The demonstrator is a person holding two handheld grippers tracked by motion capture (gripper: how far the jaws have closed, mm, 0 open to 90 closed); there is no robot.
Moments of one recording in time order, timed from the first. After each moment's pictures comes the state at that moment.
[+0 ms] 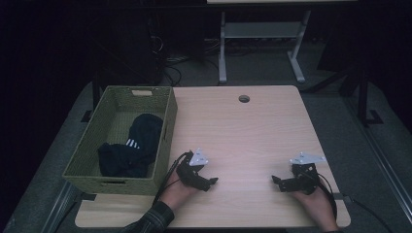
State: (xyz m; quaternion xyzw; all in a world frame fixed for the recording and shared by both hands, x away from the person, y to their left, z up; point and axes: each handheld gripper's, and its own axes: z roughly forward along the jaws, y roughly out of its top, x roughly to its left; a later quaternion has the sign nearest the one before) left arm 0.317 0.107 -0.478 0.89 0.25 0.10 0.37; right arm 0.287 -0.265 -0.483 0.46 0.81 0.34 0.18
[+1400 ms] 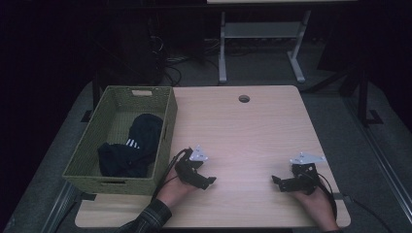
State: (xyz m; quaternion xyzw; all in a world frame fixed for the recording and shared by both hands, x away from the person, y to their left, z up) left arm 0.320 0.108 -0.461 0.90 0.26 0.08 0.34; right arm 0.286 -0.264 -0.484 0.46 0.80 0.34 0.17
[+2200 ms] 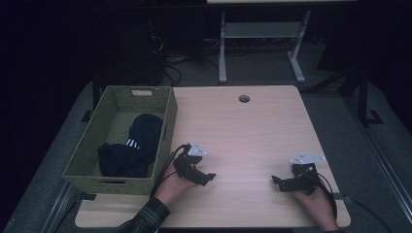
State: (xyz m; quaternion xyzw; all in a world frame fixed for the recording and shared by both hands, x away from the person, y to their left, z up) left arm 0.323 0.110 -0.443 0.89 0.27 0.07 0.35; right arm 0.286 -0.264 -0.483 0.46 0.80 0.34 0.17
